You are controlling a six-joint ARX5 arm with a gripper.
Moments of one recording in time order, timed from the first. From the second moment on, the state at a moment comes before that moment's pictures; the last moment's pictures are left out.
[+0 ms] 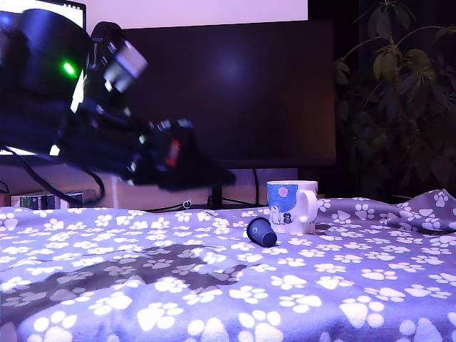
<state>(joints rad) -0.56 1.69 0.60 0.79 0.48 0.14</state>
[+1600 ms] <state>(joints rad) -0.61 2.00 1.11 0.34 0.46 0.24</state>
